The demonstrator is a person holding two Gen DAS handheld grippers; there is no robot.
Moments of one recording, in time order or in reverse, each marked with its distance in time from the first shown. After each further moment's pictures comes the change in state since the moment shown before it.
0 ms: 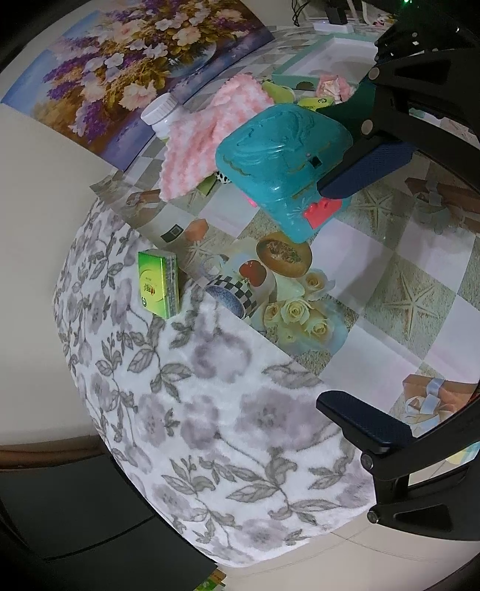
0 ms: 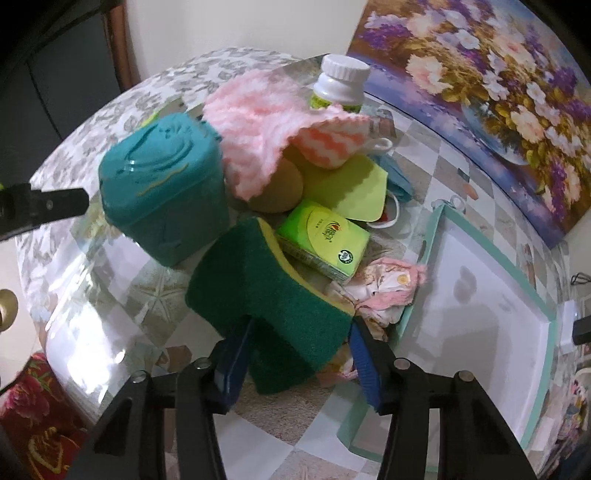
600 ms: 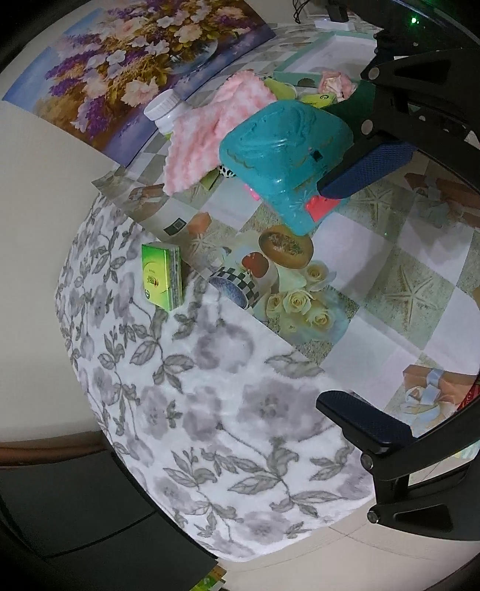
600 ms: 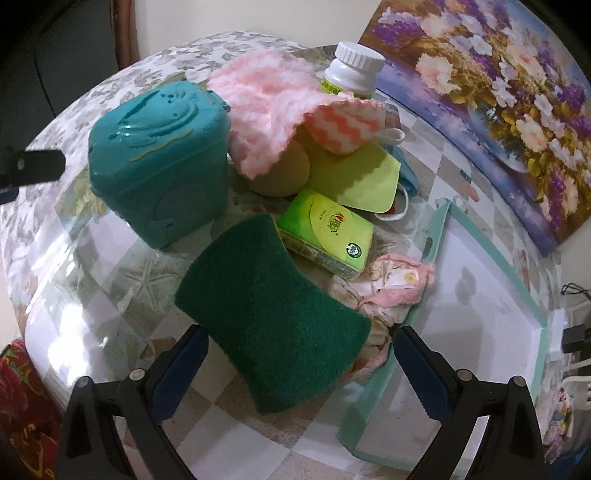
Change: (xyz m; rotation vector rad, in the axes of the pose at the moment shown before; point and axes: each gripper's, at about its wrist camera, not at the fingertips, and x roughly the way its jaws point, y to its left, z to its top) left arm -0.002 0.004 0.002 -0.008 -0.001 0.009; right arm 0.014 0.010 -0.002 -0.052 0.038 -0.061
